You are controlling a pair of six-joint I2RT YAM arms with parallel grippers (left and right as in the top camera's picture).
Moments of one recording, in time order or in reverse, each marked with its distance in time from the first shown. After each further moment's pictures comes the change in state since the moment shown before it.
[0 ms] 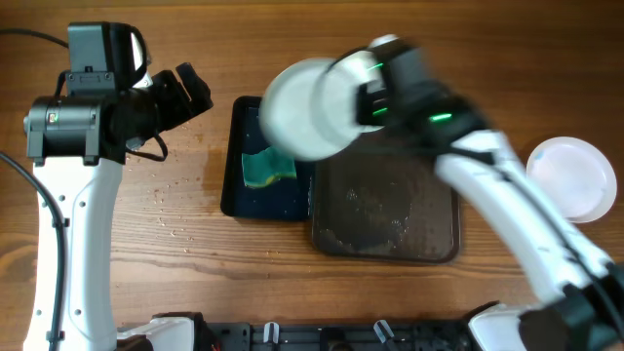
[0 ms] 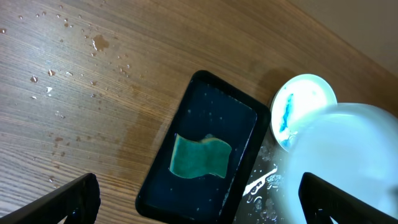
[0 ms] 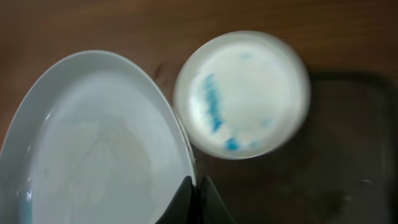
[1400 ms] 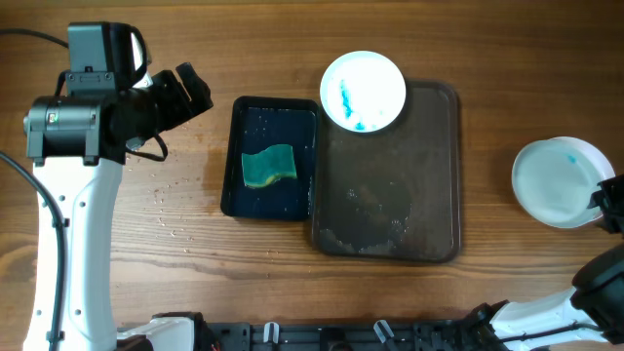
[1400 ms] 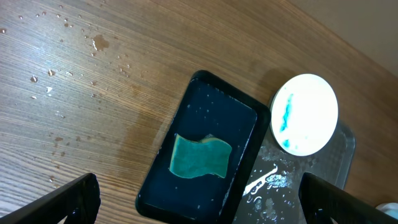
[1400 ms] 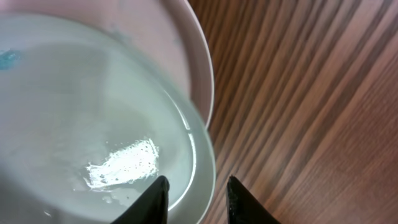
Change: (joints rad) left arm 0.000 0.000 0.000 0.000 0.000 0.000; right arm -1.262 0.241 -0.101 -0.361 -0.059 -0.065
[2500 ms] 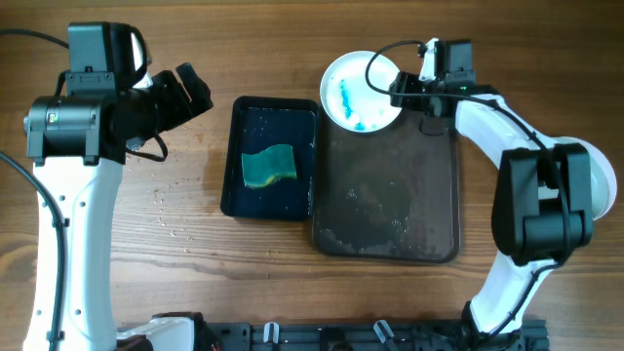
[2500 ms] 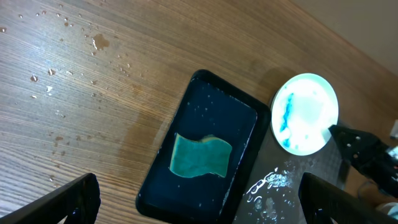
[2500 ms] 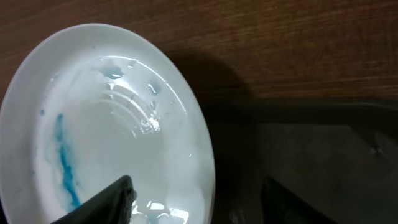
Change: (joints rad) left arm 0.000 0.000 0.000 -0.003 0.000 0.000; right arm 0.980 0.245 0.006 0.845 -0.152 -0.113
